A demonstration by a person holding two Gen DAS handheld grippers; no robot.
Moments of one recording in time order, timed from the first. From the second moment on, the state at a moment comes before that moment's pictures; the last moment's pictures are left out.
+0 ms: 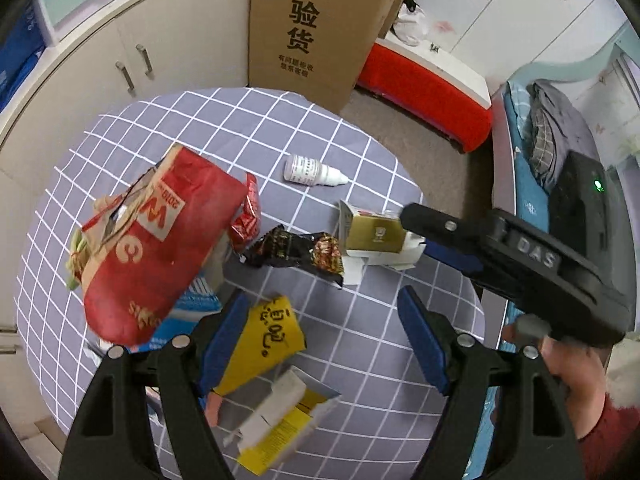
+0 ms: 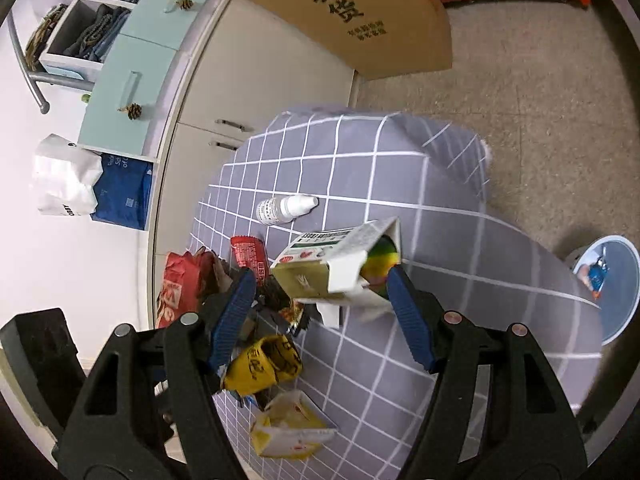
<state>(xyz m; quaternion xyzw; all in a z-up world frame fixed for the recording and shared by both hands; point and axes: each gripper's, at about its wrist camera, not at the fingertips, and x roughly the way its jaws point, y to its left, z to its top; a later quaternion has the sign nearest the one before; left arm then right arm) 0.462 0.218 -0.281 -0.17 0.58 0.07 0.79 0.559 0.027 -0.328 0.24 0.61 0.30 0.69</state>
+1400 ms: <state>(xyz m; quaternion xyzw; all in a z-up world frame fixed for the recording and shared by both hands) 0.513 0.211 -0.327 -0.08 0.64 0.05 0.76 0.532 -0.020 -0.300 0.18 0.58 0.32 0.73</state>
